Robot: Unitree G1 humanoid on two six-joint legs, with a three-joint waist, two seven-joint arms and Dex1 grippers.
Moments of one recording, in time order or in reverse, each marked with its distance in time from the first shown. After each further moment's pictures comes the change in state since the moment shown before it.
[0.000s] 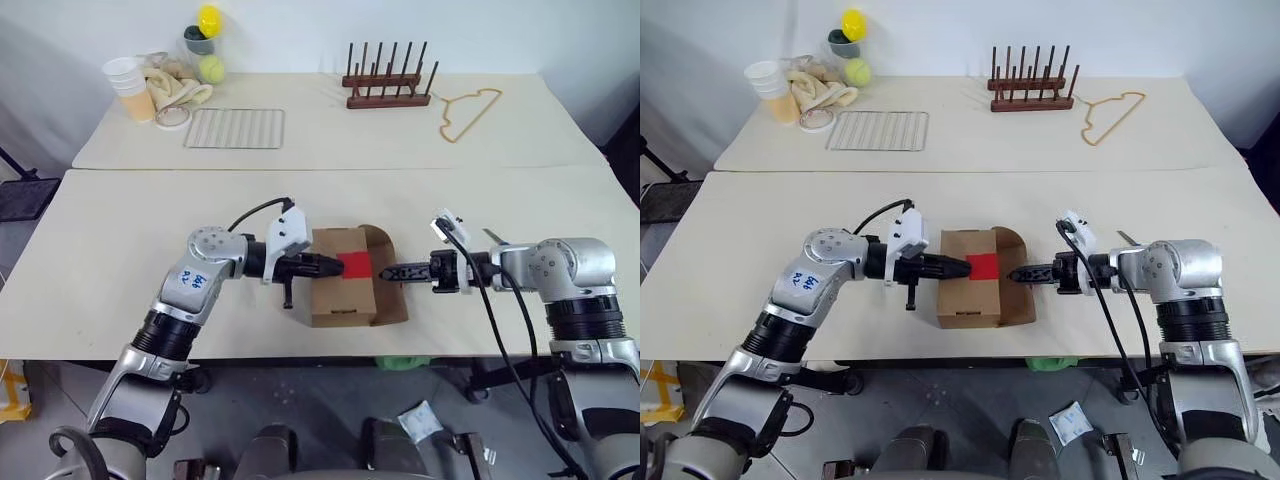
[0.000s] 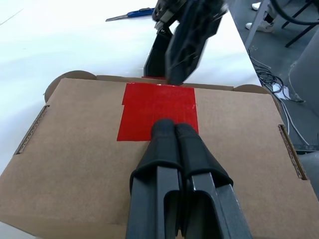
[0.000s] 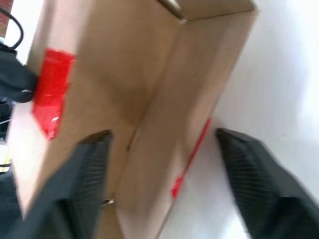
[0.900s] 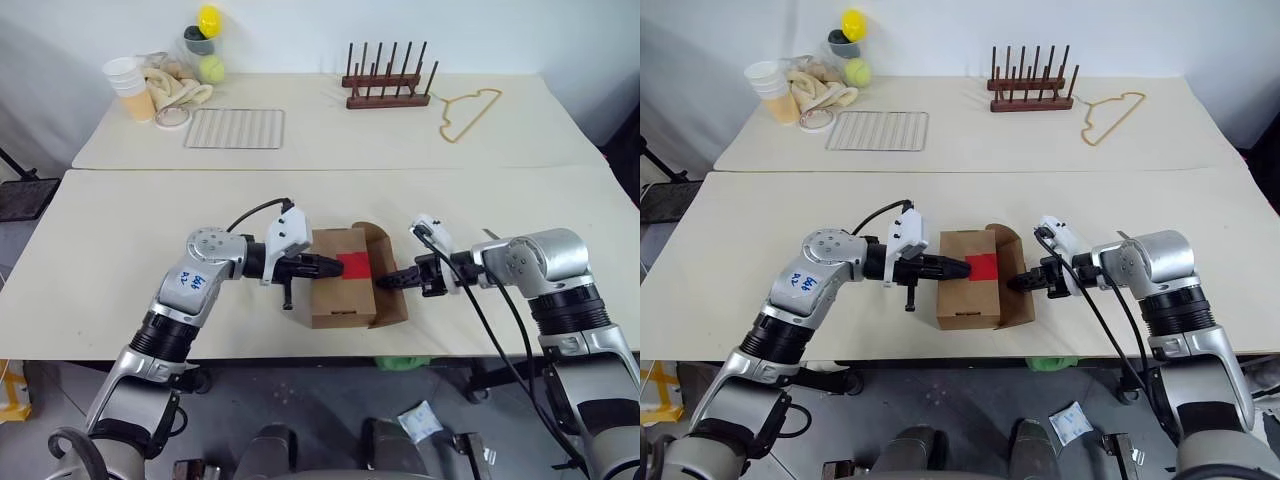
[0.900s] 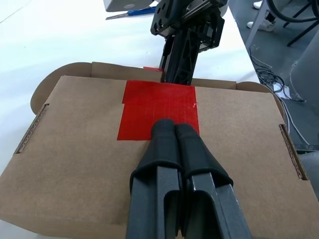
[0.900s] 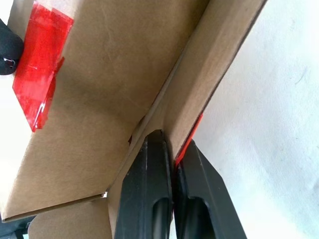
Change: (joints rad) left arm 0.007 -0.003 0.005 -0.014 0.000 0.002 0.012; right arm -0.044 -0.002 0.133 -0.032 -0.067 0.006 0.083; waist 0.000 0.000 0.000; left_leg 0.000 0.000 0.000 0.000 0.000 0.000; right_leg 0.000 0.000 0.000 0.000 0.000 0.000
